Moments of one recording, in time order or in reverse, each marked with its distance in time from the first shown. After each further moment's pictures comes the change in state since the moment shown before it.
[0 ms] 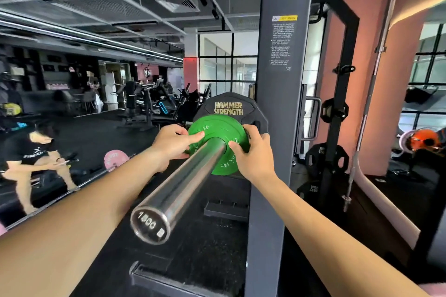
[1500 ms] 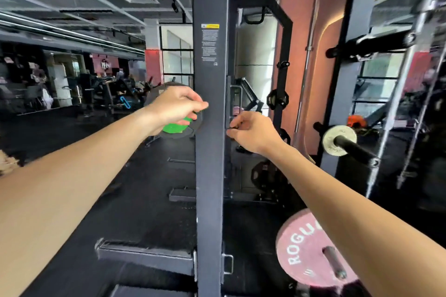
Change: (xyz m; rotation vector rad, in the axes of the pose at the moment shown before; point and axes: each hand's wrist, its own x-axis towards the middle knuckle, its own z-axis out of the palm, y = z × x) left_hand -0.229 0.143 0.075 0.107 -0.317 0.282; right_hand -0.129 -0.035 -0.245 -0.204 -0.095 0.048
